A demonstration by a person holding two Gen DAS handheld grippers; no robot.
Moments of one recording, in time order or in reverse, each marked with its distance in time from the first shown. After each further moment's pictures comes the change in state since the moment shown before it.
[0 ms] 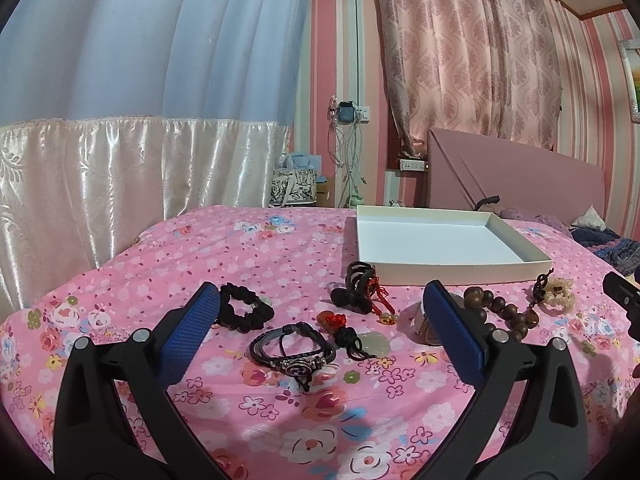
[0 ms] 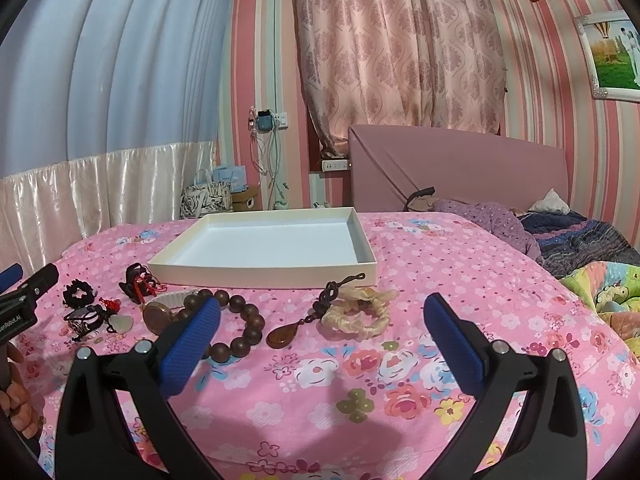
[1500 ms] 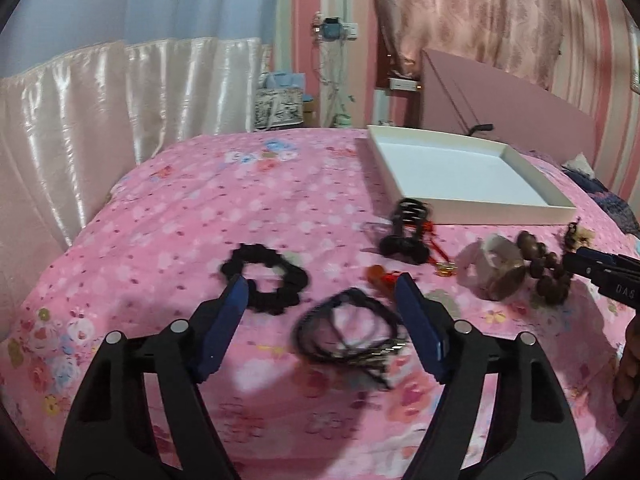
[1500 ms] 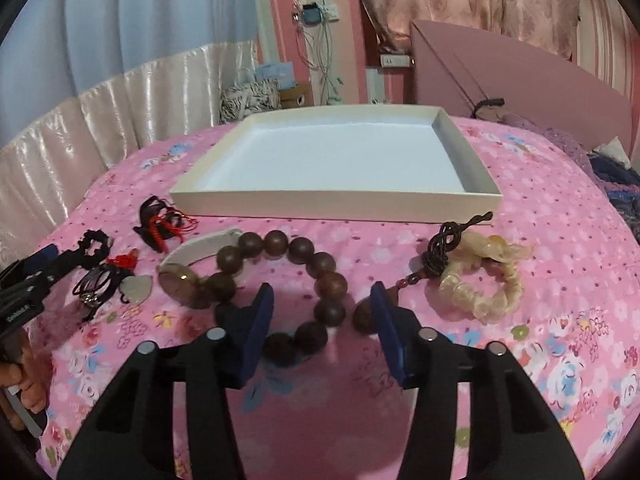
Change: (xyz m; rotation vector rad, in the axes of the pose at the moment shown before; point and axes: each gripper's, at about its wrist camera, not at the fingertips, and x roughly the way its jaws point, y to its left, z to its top) left arm 0.089 0.055 -0.008 0.032 0.328 -0.087; right arm 0.120 0.060 -0.002 -0.022 0.451 0.183
